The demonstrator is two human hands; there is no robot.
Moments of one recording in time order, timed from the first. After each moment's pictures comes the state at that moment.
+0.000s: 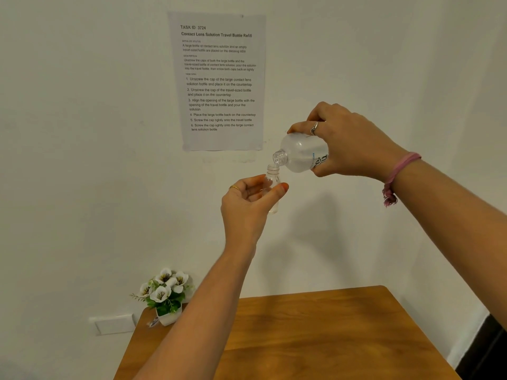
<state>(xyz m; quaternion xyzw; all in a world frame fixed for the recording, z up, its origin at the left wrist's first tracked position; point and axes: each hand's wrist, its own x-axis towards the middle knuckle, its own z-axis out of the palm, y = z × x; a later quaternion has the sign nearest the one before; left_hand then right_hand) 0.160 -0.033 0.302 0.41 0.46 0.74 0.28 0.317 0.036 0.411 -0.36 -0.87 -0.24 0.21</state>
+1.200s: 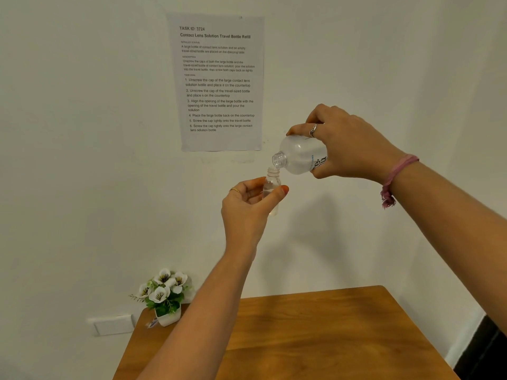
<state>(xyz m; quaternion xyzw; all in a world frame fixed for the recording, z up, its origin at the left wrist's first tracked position) 0.163 -0.035 0.301 0.41 0.46 0.74 0.28 0.318 0.033 0.410 -0.36 -0.87 -0.25 0.20</state>
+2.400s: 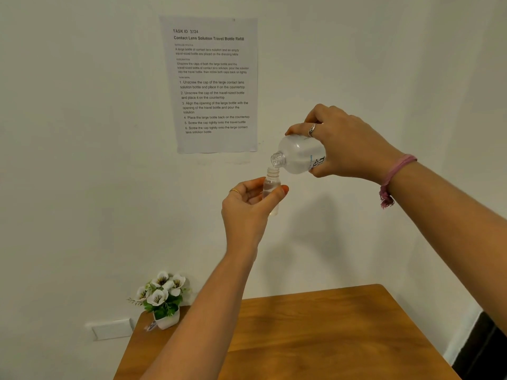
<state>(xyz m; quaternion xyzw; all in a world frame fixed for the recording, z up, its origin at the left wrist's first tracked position) 0.170 -0.033 0.301 0.41 0.46 0.73 0.28 0.325 0.035 0.408 -0.37 -0.87 -0.25 0.22</state>
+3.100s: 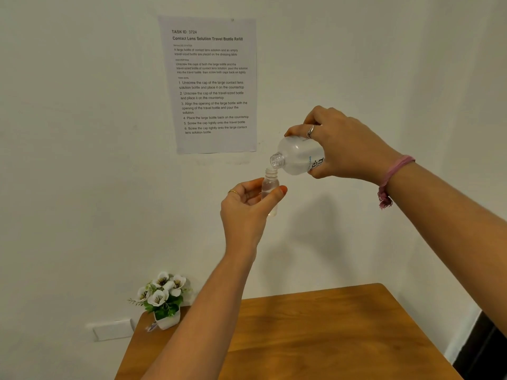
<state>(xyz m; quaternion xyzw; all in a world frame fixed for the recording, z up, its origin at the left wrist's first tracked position) 0.168 -0.032 0.298 0.41 0.46 0.73 0.27 0.325 0.036 0.406 -0.37 -0.87 -0.24 0.21</state>
